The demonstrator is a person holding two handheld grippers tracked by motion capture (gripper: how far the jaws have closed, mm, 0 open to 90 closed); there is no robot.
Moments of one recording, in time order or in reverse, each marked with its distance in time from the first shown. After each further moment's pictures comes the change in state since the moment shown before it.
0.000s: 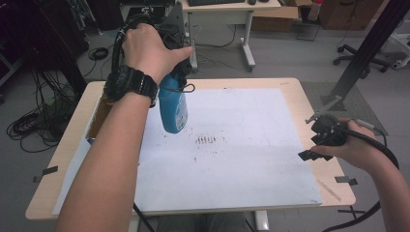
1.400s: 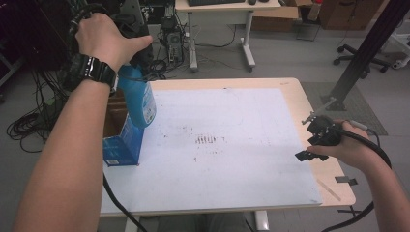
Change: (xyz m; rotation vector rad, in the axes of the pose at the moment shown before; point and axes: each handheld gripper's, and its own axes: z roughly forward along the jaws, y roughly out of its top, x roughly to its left) left arm 0.077 -0.012 -0.018 -0.006 0.053 -0.139; right arm -0.004 0.002 0.016 0.017 0.022 0.015
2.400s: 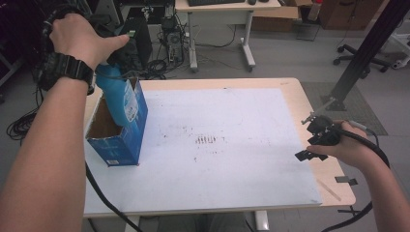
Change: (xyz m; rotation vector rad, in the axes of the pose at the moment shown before) left arm 0.044 -0.001 0.003 0.002 0.031 -0.079; right arm -0.005 -0.001 0.004 0.004 0.005 0.014
